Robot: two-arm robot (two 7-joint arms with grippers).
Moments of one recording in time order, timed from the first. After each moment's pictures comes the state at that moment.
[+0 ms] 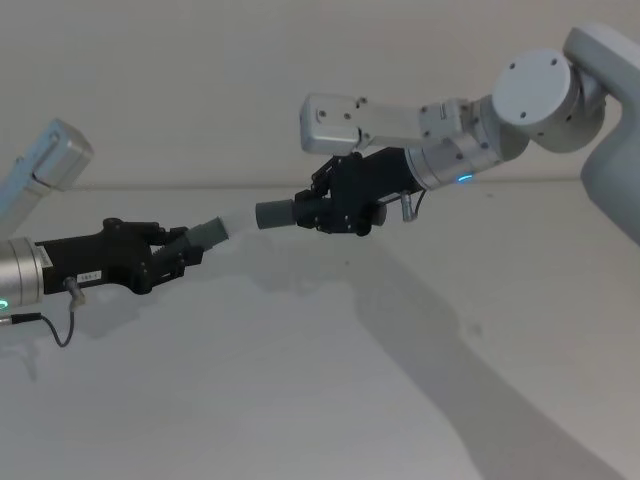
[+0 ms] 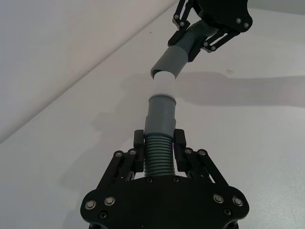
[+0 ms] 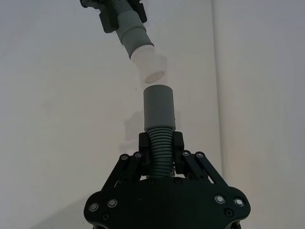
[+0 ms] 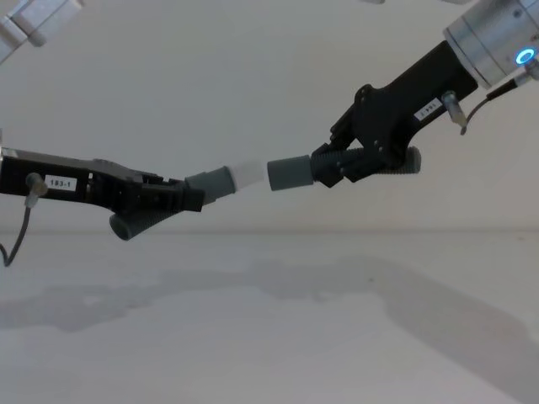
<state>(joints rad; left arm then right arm) -0.58 0.52 0.42 -1.33 -0.43 0.25 -0.89 1.12 0.41 -0.94 -1.09 0.02 0.10 1.02</state>
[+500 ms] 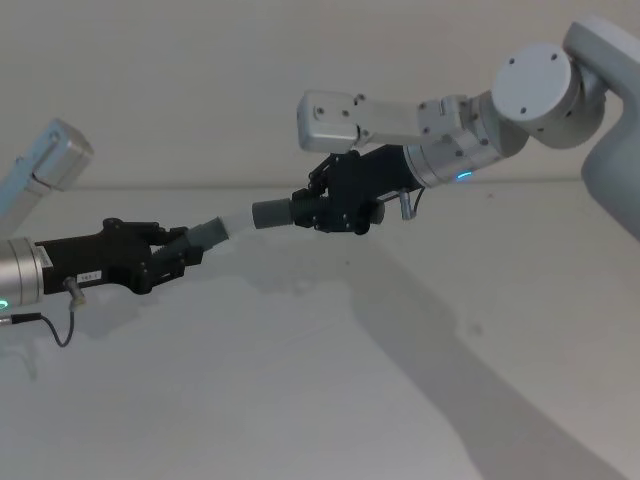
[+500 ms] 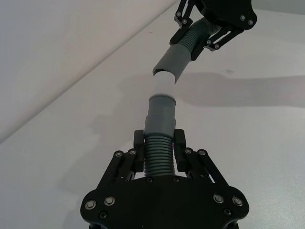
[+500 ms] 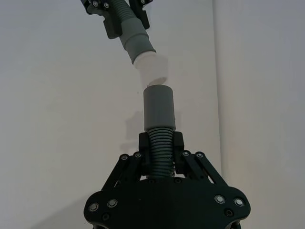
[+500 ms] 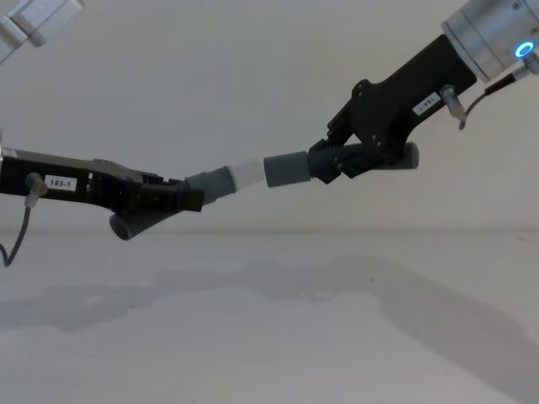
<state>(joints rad) -0.58 0.52 0.42 -1.33 -0.43 0.25 -0.89 1.13 0.42 -0.95 -1.11 0.03 0.10 1.03</state>
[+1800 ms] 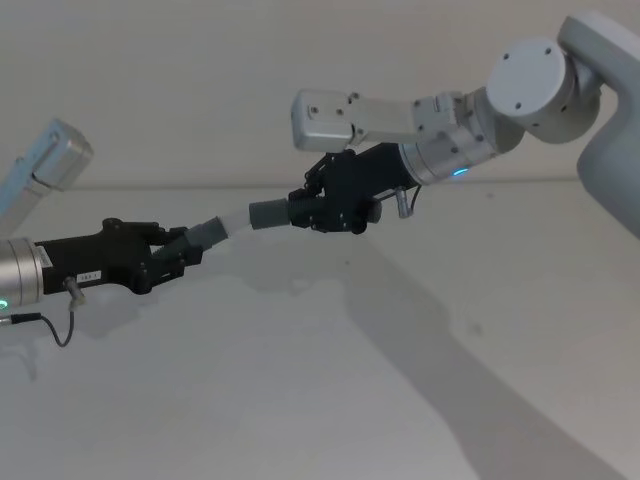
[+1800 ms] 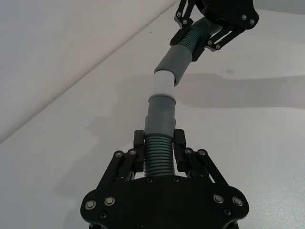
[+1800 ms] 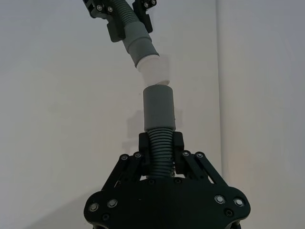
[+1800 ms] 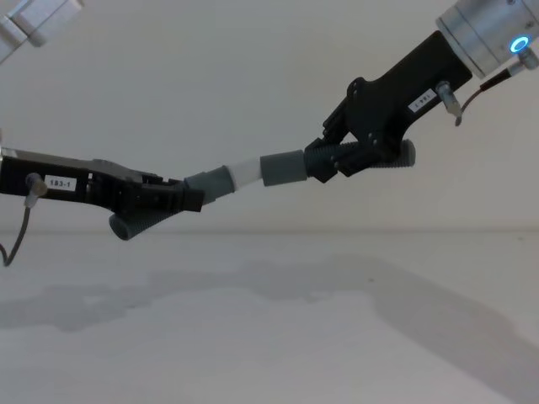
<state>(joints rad) -0.58 0.52 0.42 -1.33 -0.43 0.25 -0.89 1.15 0.41 -0.96 -1.10 0.04 0.11 1.04</state>
